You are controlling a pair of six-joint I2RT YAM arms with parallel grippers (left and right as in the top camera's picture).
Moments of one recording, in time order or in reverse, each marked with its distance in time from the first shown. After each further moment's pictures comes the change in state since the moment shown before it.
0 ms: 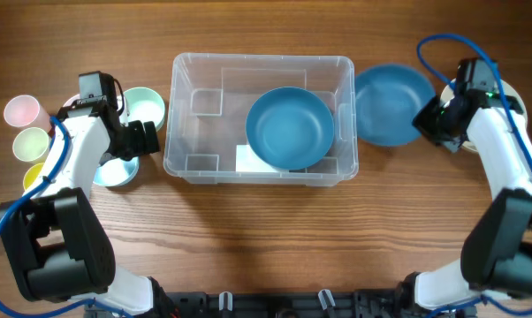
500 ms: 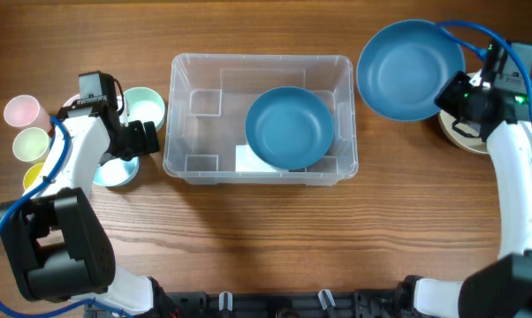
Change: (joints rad) left arm 0.000 0.000 0.000 0.000 0.000 0.000; right arm 0.002 -0.195 0.082 0.011 0.081 -0.123
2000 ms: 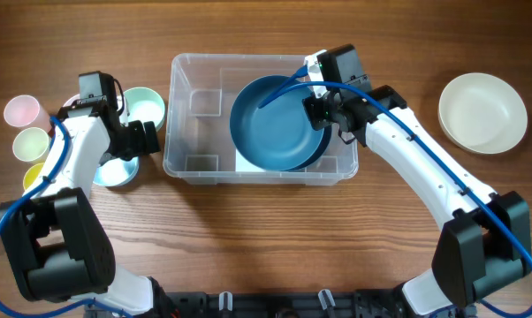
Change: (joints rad) left arm 0.000 0.000 0.000 0.000 0.000 0.000; right arm 0.623 0.212 0.007 0.173 0.024 -0.451
